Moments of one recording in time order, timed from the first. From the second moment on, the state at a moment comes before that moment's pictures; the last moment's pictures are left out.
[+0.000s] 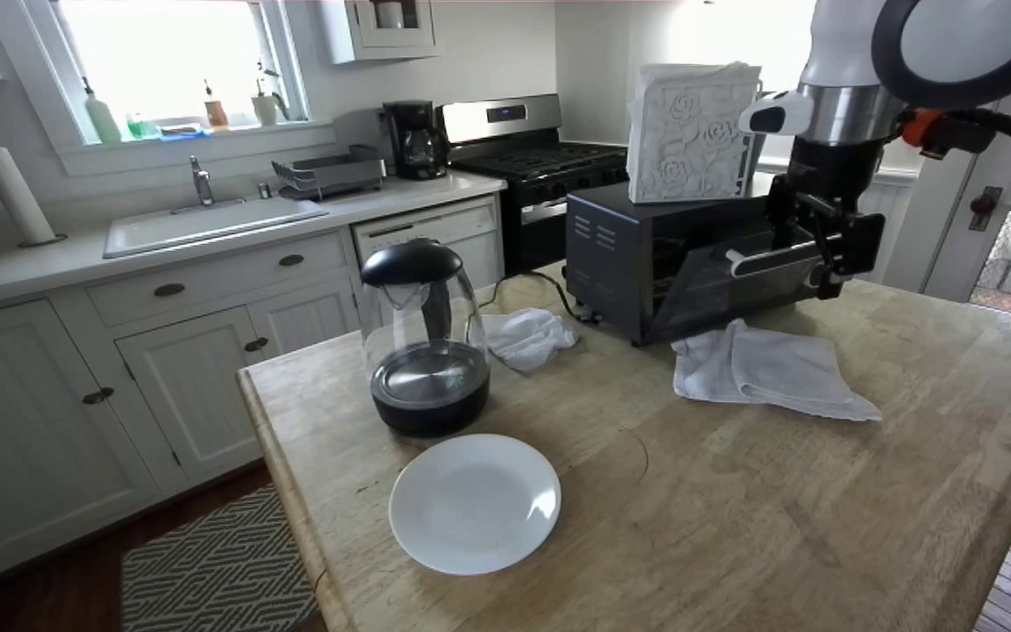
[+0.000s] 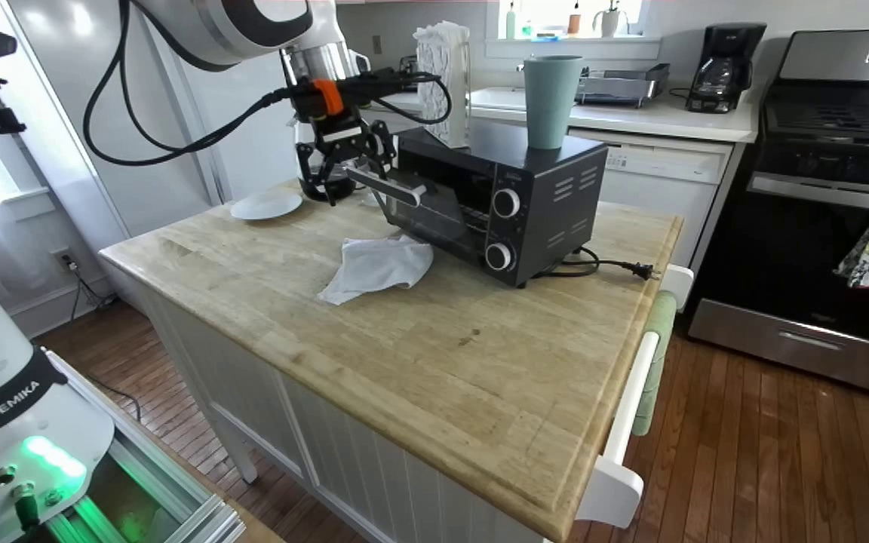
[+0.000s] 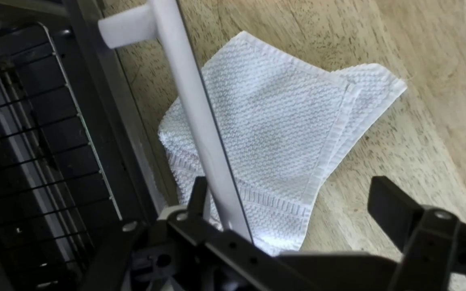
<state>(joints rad) -0.08 -0.09 -0.11 -2.44 -0.26 2.44 -0.96</state>
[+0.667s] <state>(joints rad) -0.05 -0.24 -0.11 -2.60 -0.24 2.56 -0.97</state>
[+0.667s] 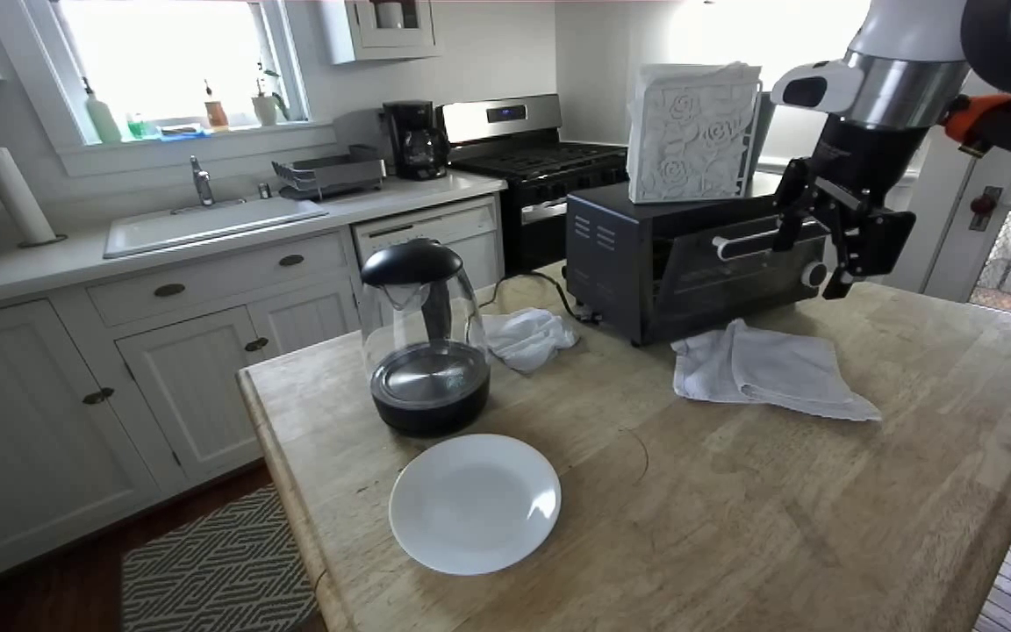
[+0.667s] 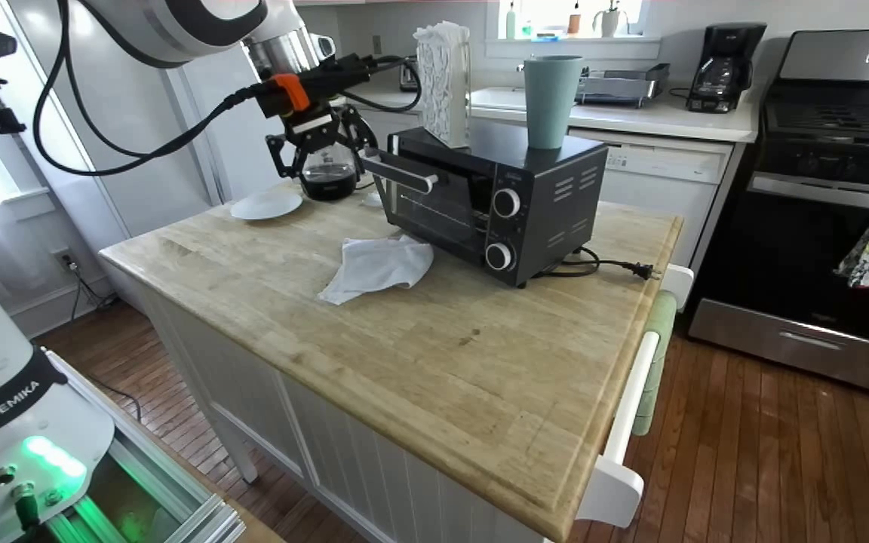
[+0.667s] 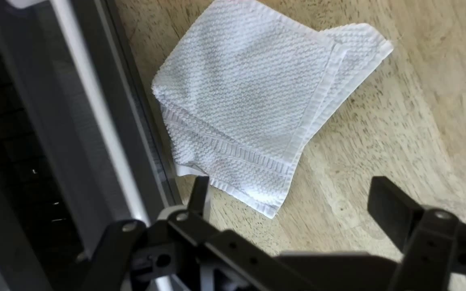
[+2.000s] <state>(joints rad) -0.05 -0.24 -0.12 -2.58 -0.27 2.72 -0.99</state>
